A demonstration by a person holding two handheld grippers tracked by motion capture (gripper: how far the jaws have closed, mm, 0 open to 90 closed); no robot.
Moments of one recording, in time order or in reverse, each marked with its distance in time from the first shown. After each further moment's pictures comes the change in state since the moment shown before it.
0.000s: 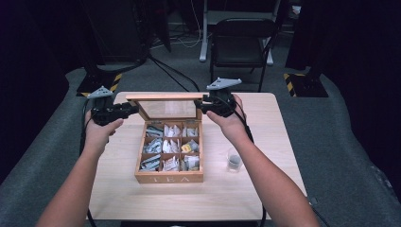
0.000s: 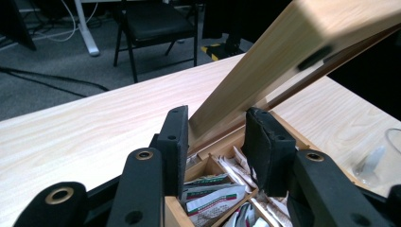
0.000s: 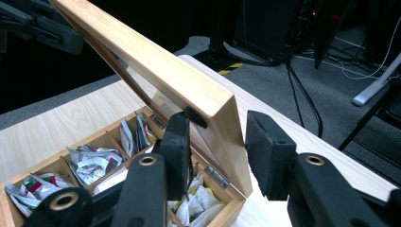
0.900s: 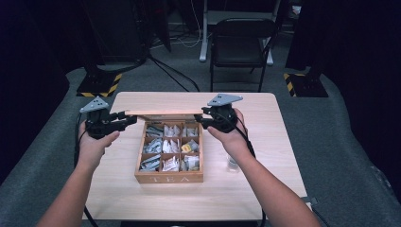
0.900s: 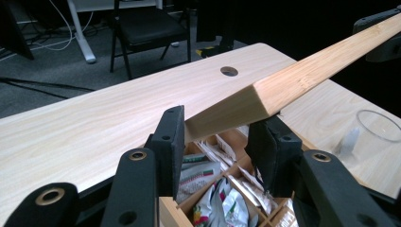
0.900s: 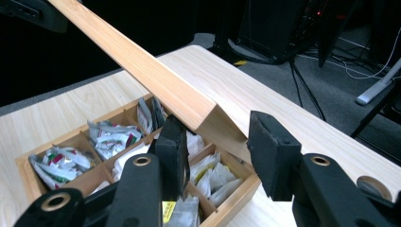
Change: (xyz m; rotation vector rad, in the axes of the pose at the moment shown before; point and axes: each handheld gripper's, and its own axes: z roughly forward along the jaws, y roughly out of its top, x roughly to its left) left arm -0.026 -0.023 -0.027 -0.005 -0.012 0.038; right arm 0.027 -0.031 -0.014 -0.004 0.001 -0.024
